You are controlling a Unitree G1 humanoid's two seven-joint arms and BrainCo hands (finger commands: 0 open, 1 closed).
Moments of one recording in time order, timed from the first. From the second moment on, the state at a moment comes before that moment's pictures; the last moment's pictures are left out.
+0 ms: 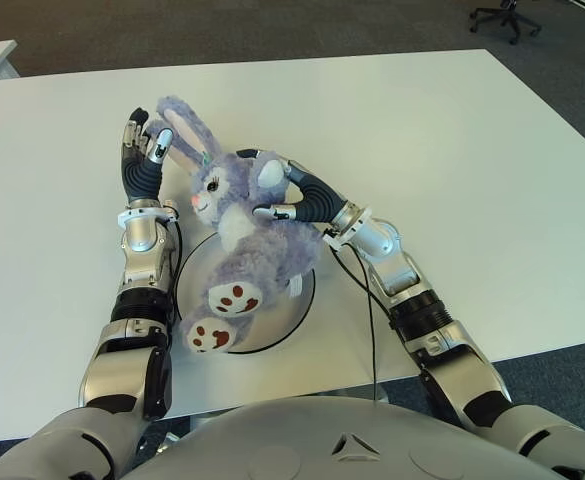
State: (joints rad) left arm -0.34 0.18 0.22 0.65 -0.13 -0.48 0.09; right arm -0.40 -0.14 0.37 0.24 -0.17 -0.45 0.38
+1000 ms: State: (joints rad) left arm -0.34 0.18 0.22 0.66 -0.13 -0.48 0.09; right arm -0.39 -0.15 0.38 0.22 -0.19 -0.42 0.37
